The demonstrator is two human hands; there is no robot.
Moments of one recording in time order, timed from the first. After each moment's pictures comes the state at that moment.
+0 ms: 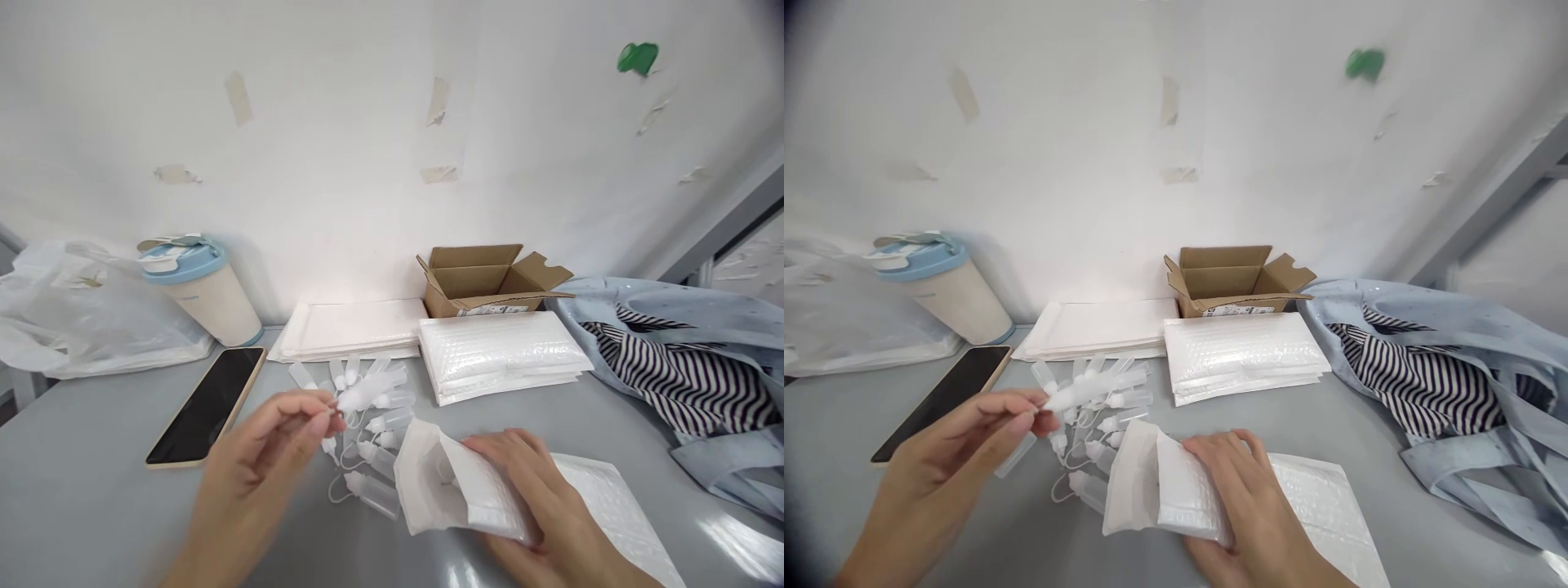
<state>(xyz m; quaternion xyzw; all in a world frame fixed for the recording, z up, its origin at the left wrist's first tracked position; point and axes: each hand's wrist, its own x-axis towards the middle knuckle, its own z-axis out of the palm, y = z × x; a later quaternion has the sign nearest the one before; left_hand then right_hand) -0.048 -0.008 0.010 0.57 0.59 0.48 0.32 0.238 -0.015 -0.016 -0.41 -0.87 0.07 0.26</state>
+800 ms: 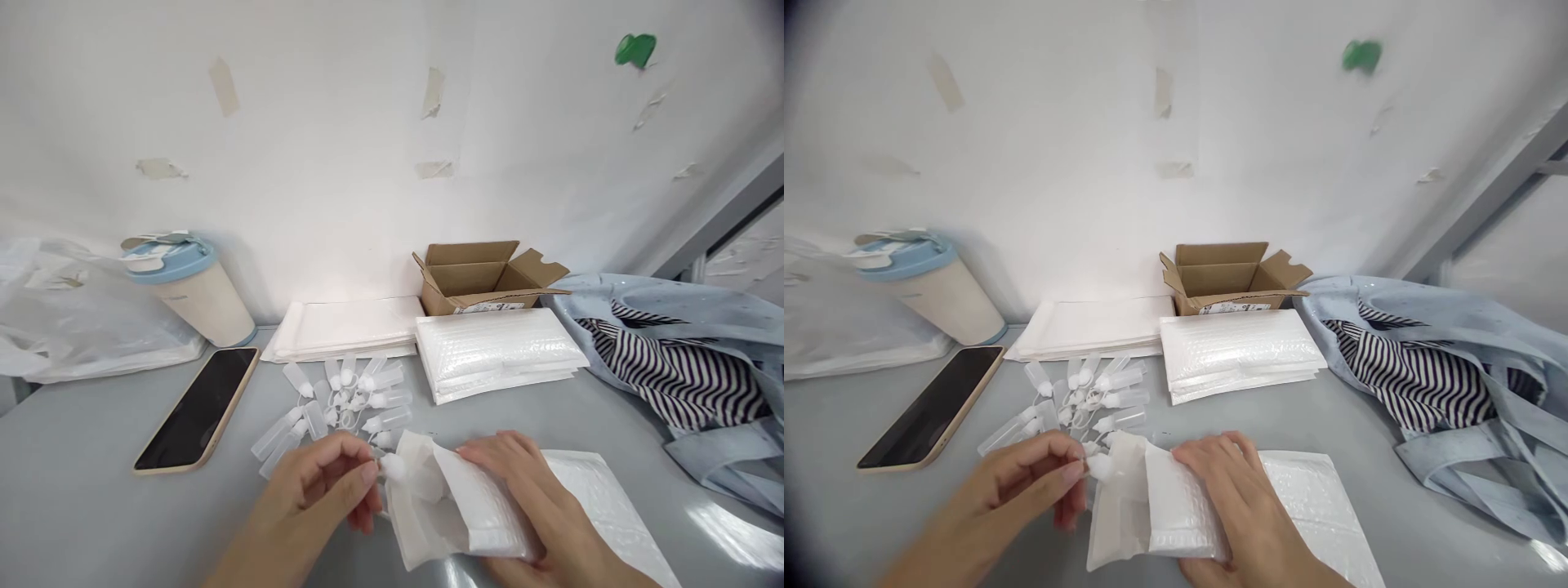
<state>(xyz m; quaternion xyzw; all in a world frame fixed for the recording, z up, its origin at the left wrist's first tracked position) -0.024 -0.011 0.010 0.57 0.51 0.28 0.58 0.236 -0.018 -0.007 -0.40 -0.88 0.11 0.22</state>
